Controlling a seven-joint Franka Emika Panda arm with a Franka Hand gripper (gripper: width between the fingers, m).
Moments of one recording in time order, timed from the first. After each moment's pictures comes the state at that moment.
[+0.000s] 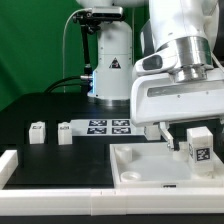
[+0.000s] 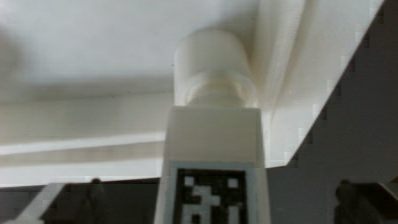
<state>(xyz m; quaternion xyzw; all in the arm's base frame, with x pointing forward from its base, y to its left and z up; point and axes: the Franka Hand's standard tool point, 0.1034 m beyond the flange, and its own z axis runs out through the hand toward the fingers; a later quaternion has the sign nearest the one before) 0.600 0.115 0.070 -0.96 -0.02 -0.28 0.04</state>
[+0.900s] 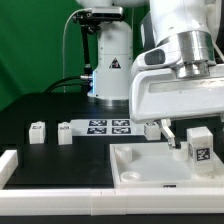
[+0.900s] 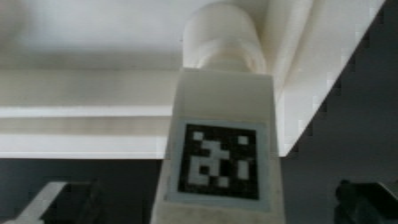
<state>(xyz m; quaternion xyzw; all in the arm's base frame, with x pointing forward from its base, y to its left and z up) 0.614 0.114 0.080 -0.96 -0.09 -0.26 0.03</state>
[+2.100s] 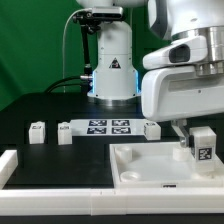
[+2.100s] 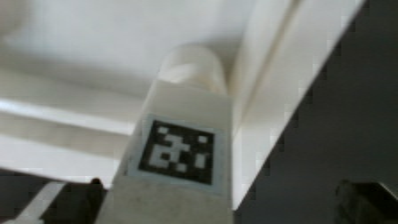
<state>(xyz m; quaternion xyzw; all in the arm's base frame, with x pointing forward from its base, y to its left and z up) 0.606 0.134 0.085 -0.99 -0.14 -0.02 0.02</state>
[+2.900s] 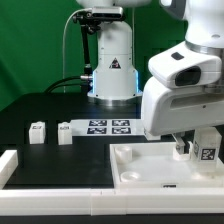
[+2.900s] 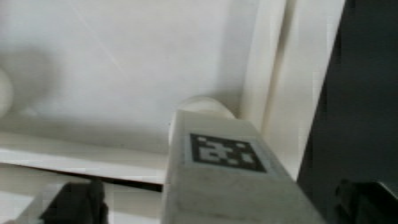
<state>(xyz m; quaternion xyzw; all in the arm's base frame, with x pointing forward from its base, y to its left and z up) 0.620 0.119 0.075 -0.99 -0.12 0.09 0.03</state>
